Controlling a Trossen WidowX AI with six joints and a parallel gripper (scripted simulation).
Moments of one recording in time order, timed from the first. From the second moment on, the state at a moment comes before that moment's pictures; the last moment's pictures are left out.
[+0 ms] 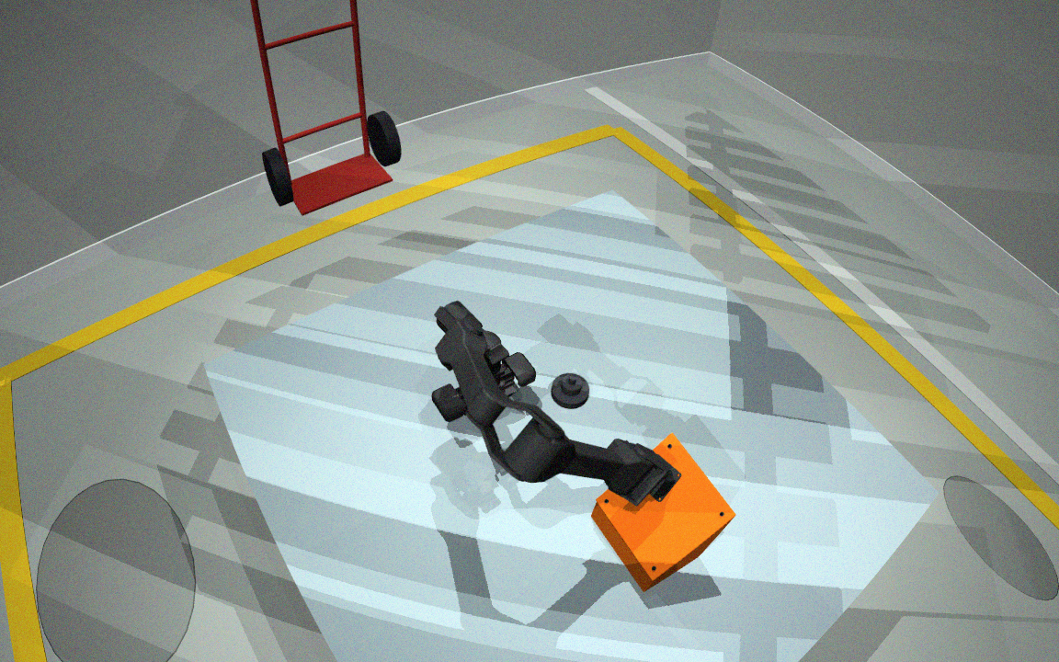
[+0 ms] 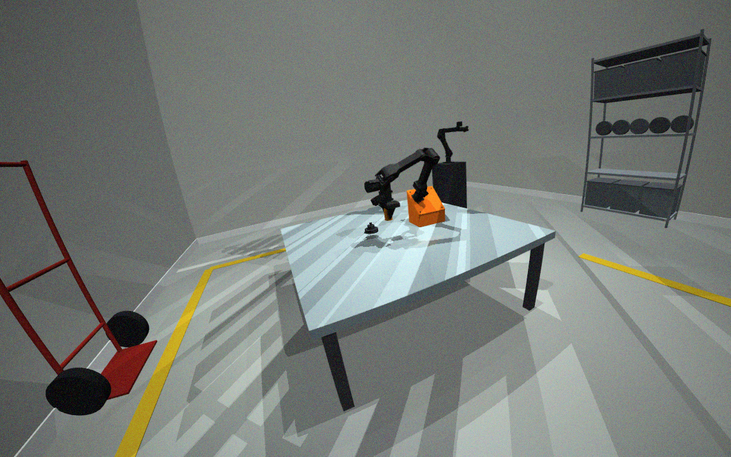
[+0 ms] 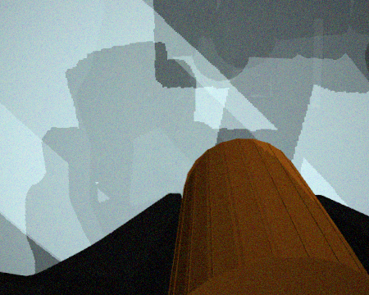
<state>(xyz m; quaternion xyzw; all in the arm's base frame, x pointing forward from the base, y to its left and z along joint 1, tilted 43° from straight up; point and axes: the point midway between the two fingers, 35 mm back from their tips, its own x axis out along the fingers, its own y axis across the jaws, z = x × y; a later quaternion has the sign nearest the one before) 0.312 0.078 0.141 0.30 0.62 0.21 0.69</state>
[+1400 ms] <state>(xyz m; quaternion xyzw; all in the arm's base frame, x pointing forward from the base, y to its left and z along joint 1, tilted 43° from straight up) 0.336 0.007 0.067 0.30 0.62 0.20 0.69</state>
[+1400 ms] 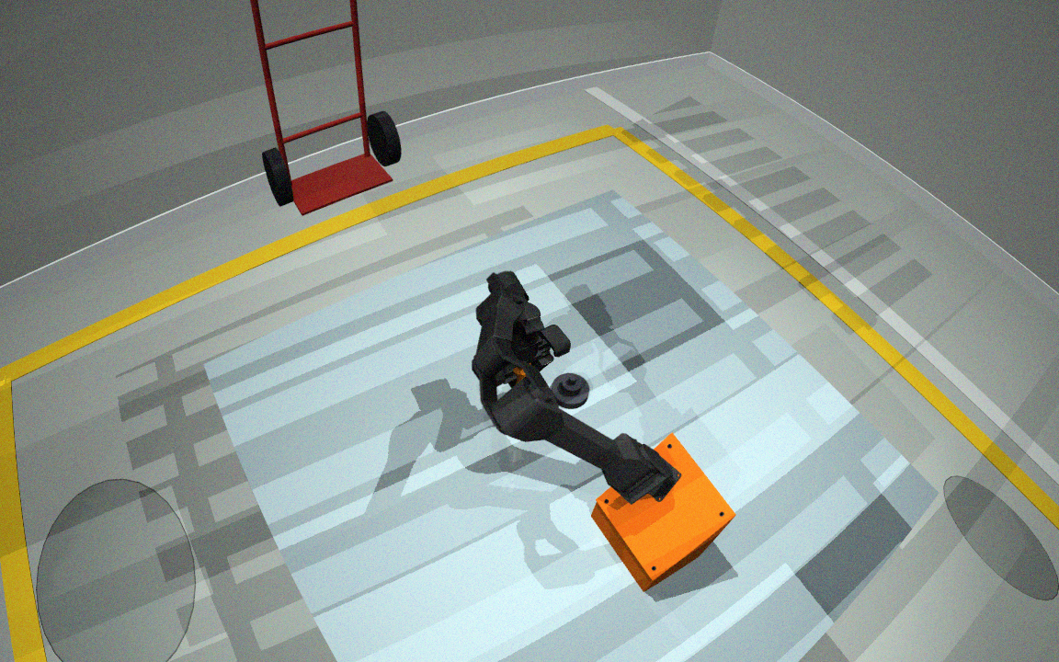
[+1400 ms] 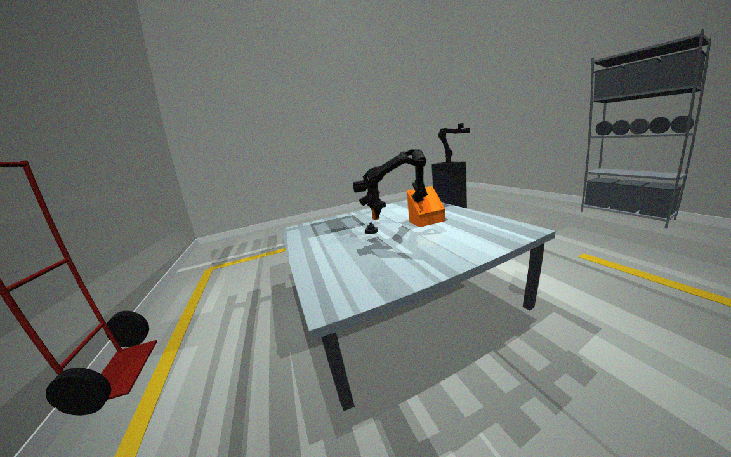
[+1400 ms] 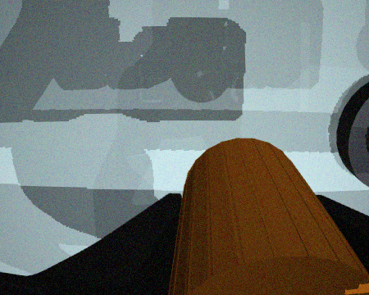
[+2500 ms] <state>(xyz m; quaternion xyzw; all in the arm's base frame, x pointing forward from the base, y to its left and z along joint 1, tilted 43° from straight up) 0.327 -0.051 -0.022 0.30 0.62 0.21 0.69</state>
